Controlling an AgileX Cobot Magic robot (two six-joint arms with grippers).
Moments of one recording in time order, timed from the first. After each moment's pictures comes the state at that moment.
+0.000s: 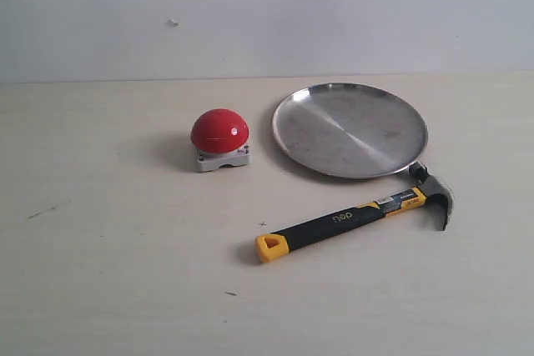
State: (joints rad) left arm 0.00 0.03 0.00 0.13 0.11 -0.11; right arm -0.07 0.01 0.00 0.00 0.14 0.19
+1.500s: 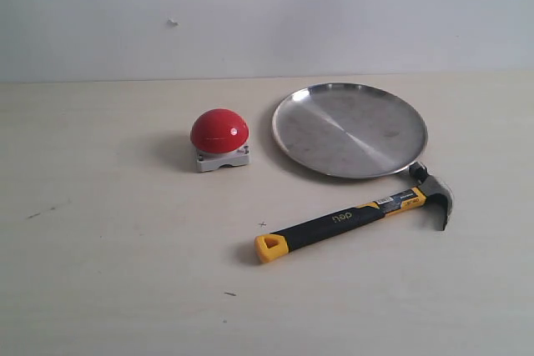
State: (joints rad) left arm 0.00 0.92 -0.73 1.65 -0.49 -1.56; right arm -0.07 0.01 0.00 0.00 0.14 0.19
